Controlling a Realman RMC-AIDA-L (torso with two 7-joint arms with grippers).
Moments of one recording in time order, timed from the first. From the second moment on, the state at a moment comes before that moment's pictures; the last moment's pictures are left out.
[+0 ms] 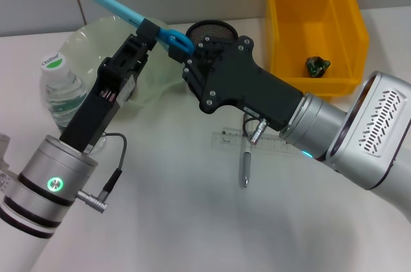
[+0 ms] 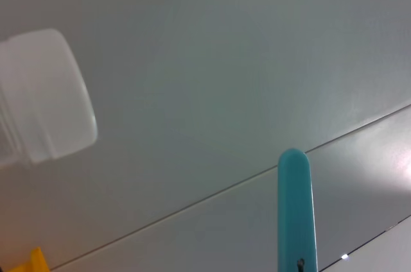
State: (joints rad) left arm -0.60 -2.08 0.19 -0.39 1.61 1.61 -1.27; right arm 0.76 2.09 -0.49 0.24 -1.51 -1.56 0.07
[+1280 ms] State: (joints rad) left arm -0.60 -2.08 0.15 -0.32 1.68 1.65 -1.27; right arm 0.72 2.09 -0.40 0.24 -1.51 -1.58 0.09
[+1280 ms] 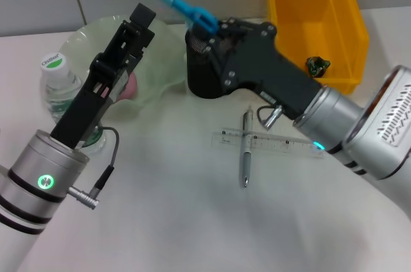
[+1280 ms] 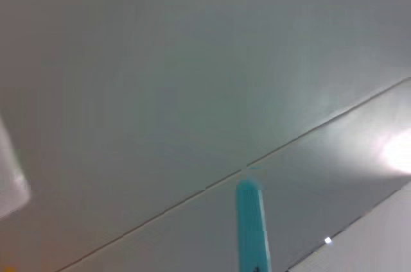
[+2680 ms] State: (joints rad) left arm -0.60 -2.07 0.44 0.42 2.10 1.89 -1.04; right arm 0.61 2.07 -0.62 -0.41 -1.51 -1.46 1.26
